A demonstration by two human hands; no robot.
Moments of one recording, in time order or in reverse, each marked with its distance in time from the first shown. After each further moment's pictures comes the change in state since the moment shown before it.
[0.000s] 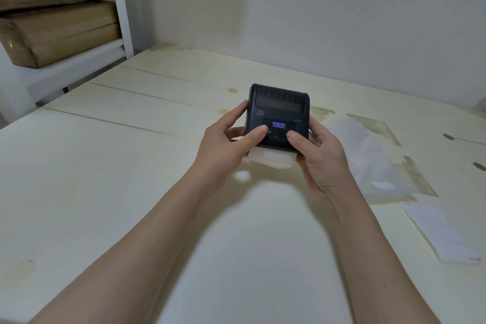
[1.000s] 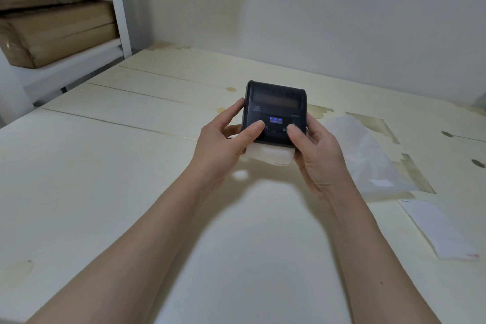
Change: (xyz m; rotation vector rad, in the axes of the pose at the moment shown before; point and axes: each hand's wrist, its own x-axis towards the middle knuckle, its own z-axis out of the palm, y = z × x) left_hand 0.002 -0.002 0.000 -0.025 0.023 -0.012; right_hand -0.001 -0.002 0.001 -0.075 -0.031 -0.022
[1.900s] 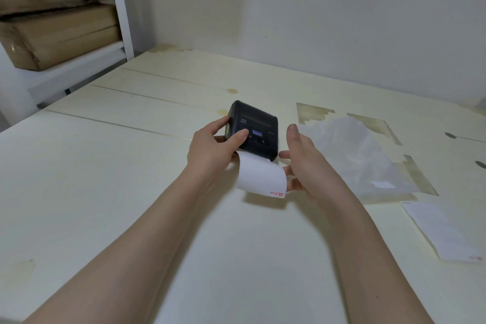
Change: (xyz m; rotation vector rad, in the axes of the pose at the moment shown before) left_hand 0.015 -0.024 -0.012 0.200 0.182 -0.134; right_hand -0.011 -0.009 0.015 -0.448 0.082 0.443
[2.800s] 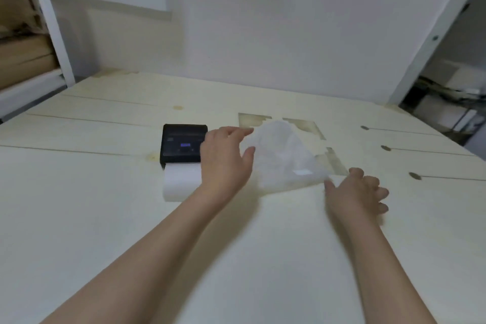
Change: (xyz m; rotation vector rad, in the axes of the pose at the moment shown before) left_hand -0.061 0.041 0.111 0.645 0.001 0.600; right_hand -0.040 0.094 -0.148 -0.668 0.703 0.399
